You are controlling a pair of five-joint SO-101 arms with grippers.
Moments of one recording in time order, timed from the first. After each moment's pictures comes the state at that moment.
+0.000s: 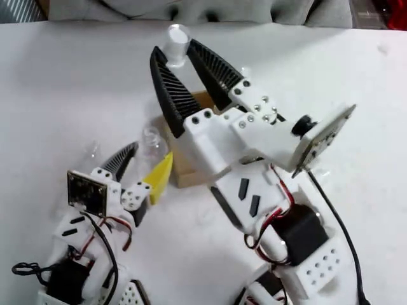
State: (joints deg) left arm 15.2 -104.3 75.2 50.5 4.2; right arm -40.3 -52.3 19.8 20.2 -7.4
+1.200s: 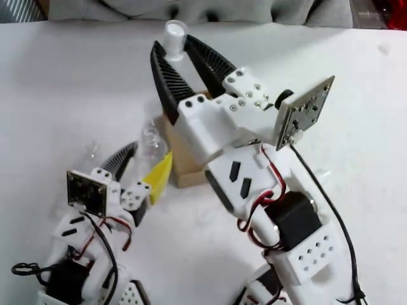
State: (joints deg) left arm 15.2 -104.3 75.2 50.5 4.2; right arm -38.4 -47.6 18.2 22.7 -8.0
